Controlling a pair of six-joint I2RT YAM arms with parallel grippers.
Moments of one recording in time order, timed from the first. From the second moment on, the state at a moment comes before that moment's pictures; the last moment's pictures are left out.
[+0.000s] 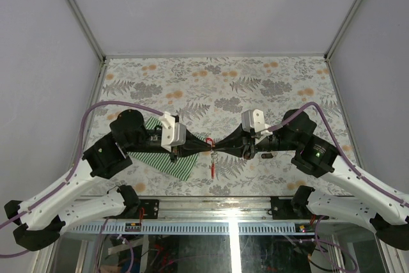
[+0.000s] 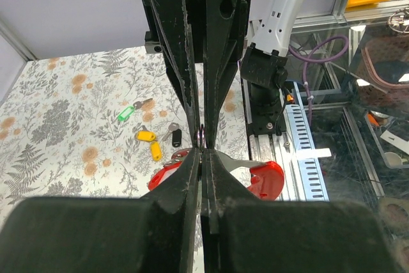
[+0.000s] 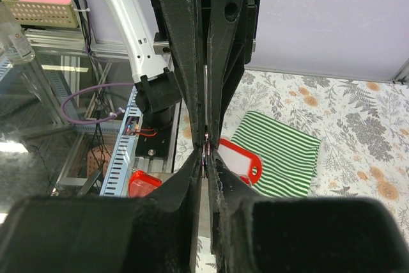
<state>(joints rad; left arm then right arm) -0.91 0.83 1.03 -0.27 0.66 0.19 0.94 0.87 0.96 -0.08 -0.66 -0.10</state>
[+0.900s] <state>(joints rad) -0.91 0.84 1.04 -0.31 0.66 0.20 0.94 0.86 0.97 -0.11 -0.64 -0.11</state>
